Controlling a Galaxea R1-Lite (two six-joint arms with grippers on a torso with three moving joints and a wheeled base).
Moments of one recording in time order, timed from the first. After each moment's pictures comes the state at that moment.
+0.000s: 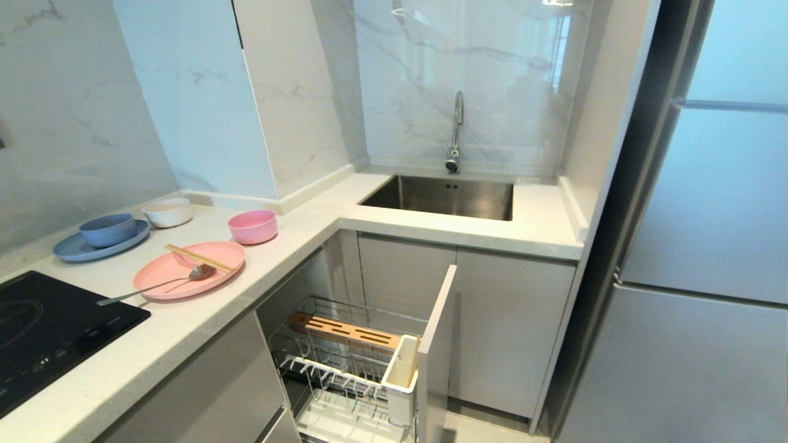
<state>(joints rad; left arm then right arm) 0.01 0.00 0.00 0.02 -0.03 0.09 0.00 0.00 0.00 0.00 -0.02 0.04</state>
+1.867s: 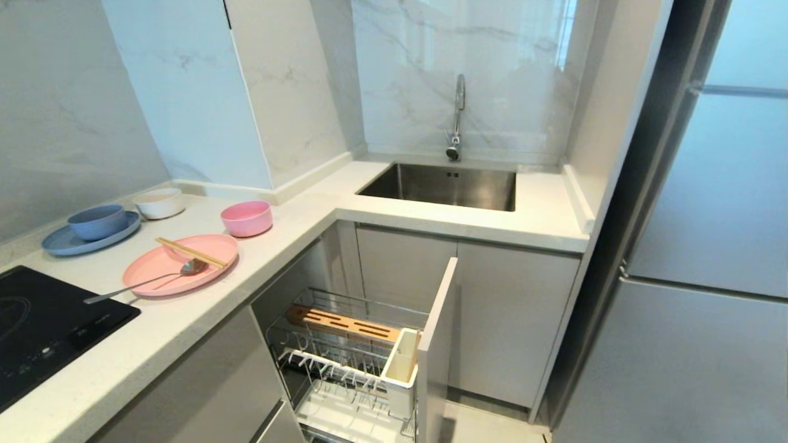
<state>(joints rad) 0.01 0.00 0.00 0.01 -0.03 0.09 0.00 0.00 0.00 0.00 -0.02 0.04</state>
